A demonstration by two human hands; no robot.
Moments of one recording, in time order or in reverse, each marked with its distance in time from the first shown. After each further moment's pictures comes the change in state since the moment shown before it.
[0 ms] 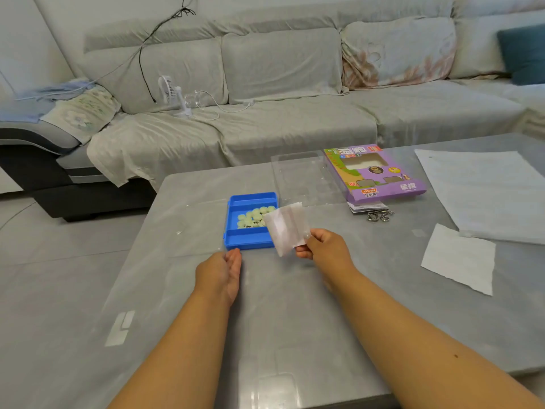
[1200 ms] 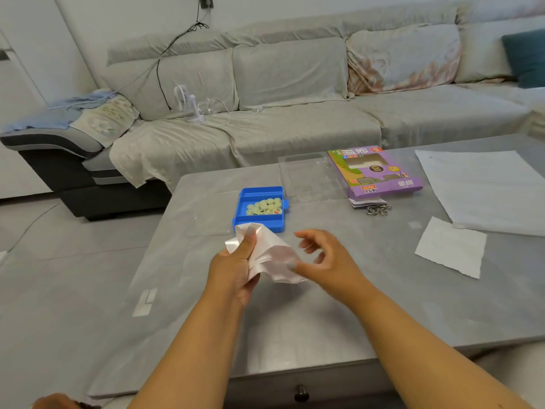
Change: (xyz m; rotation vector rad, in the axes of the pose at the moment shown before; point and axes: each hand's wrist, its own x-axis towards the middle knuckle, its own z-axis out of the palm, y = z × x) left_hand -0.099 0.002 -0.014 0.299 -0.178 0.141; right_hand -0.086 -0.012 -0.024 -0.282 -0.215 -0.414
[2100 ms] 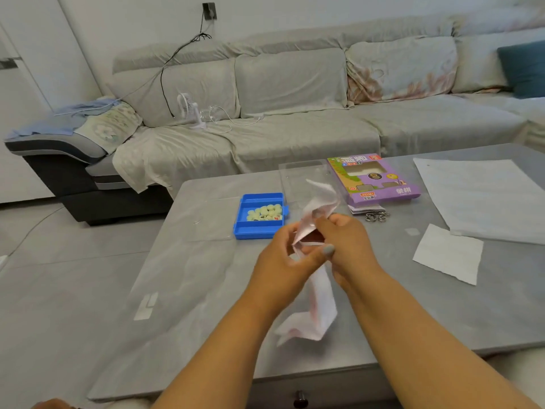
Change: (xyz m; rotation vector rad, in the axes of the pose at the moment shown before) left_hand -0.037 -0.009 0.034 0.759 -0.416 0.482; right_hand 0.015 -0.063 -0.015 0.457 0.319 0.355
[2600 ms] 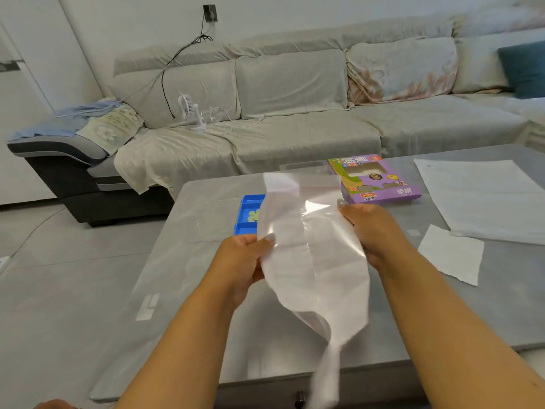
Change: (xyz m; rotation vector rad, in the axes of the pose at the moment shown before) left_hand 0.007 -0.004 -0.048 -0.398 0.075 -0.319; right_hand 0.030 -0.011 -0.041 -0.093 -0.027 0.030
